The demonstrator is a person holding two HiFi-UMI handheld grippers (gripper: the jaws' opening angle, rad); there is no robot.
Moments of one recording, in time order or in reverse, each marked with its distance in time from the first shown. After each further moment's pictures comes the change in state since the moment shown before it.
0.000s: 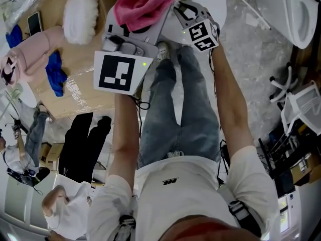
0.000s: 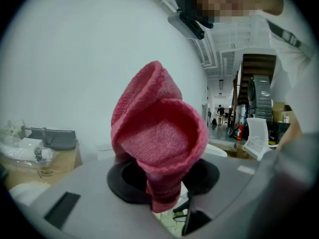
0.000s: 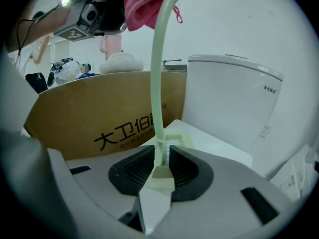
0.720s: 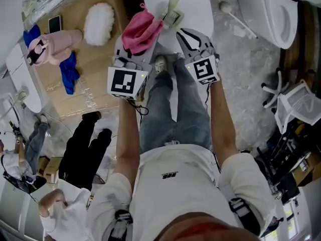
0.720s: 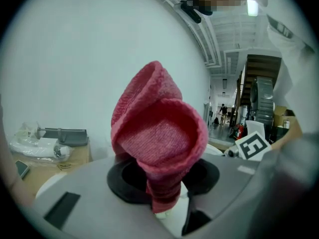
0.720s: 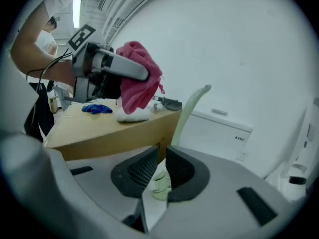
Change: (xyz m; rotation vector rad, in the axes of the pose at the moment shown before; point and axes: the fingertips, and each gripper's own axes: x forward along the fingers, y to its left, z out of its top) left arm -0.072 -0.018 0.017 -0.016 0.051 0.022; right arm -0.151 0.031 0.116 -0.002 -0.227 -0.105
